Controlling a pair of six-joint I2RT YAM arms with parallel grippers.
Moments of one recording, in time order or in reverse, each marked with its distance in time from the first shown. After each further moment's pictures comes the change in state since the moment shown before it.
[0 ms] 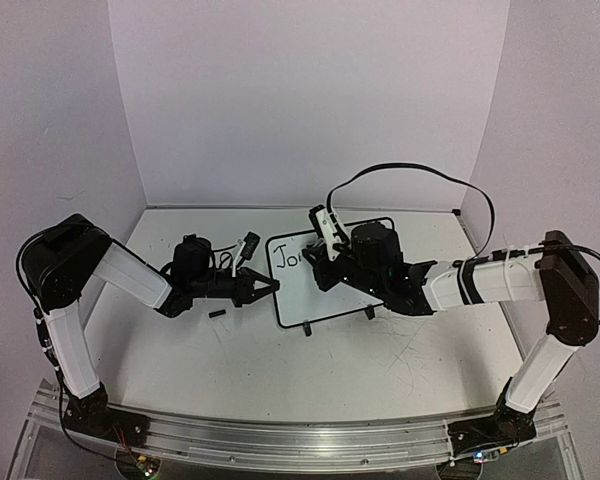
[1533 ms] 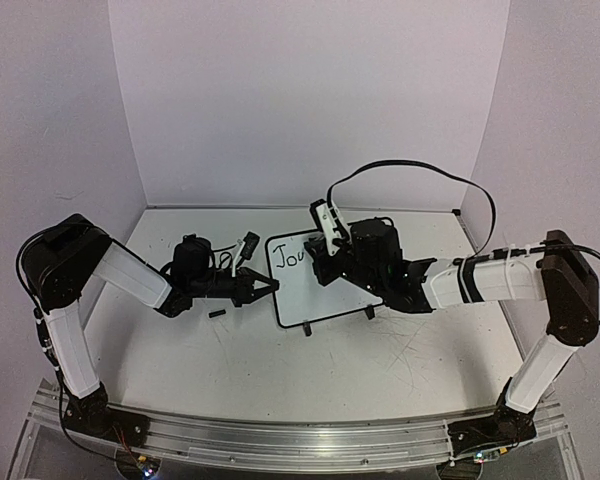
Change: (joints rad) left arm 0.000 0.000 0.000 -0.005 -0.003 0.000; right arm 0.004 0.000 0.025 -0.003 0.068 -0.023
